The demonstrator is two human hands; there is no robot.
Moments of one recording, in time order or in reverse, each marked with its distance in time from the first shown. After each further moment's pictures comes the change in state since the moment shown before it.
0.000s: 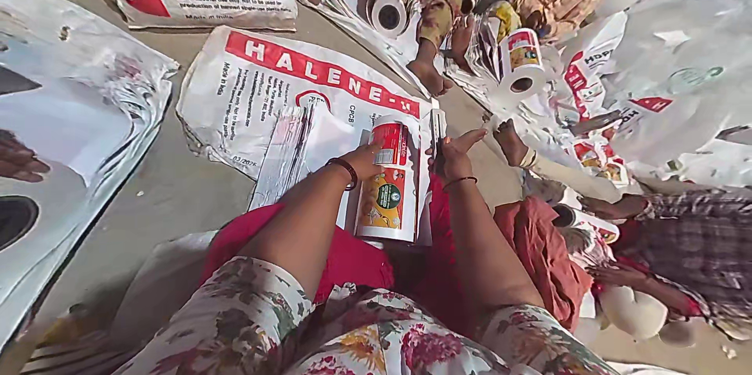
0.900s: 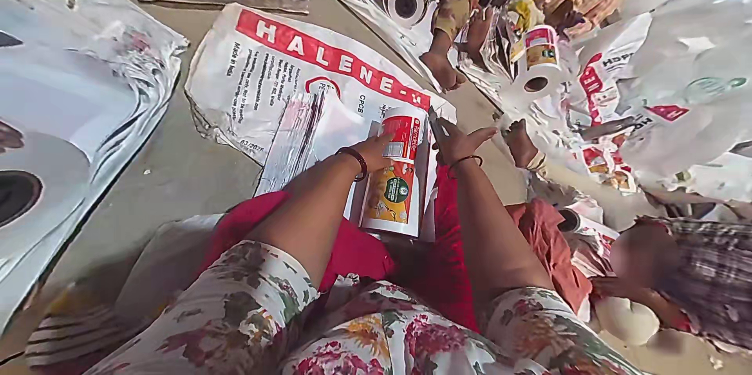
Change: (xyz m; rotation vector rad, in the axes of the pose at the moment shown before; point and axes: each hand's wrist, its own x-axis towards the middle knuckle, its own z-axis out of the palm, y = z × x) left_hand 0.000 0.000 -0.002 0.010 -0.014 -0.009; right_hand 0.017 -0.026 0.029 -0.824 -0.033 0.045
